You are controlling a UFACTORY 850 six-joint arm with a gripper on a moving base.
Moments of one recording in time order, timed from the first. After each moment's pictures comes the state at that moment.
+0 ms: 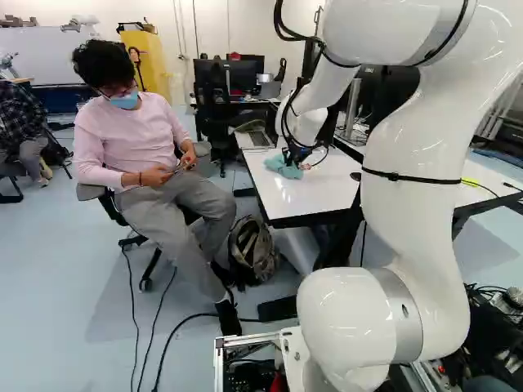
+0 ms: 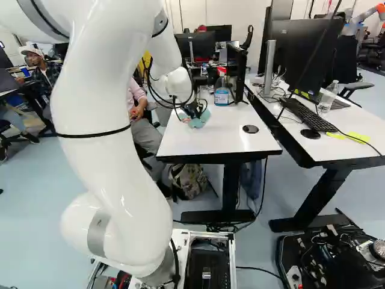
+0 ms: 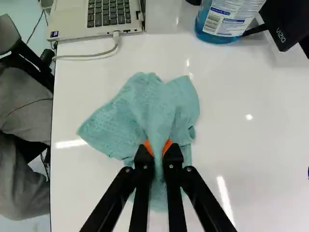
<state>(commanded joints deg) -6.3 -19.1 -57.7 -1.4 -3.0 0.0</state>
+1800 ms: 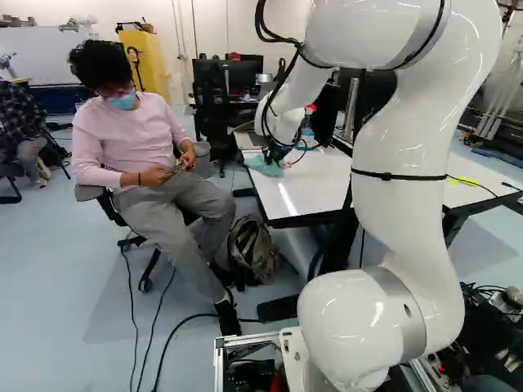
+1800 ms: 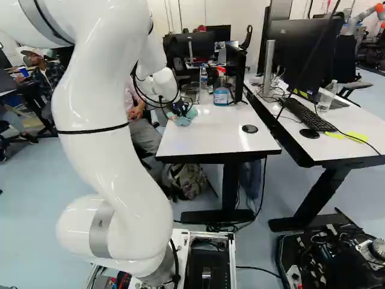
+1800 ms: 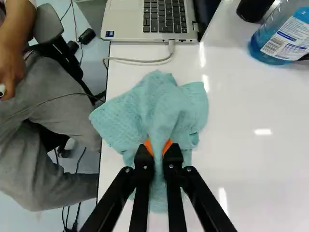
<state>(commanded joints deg) 1.4 -19.6 -58.4 -1.4 -3.0 0.0</state>
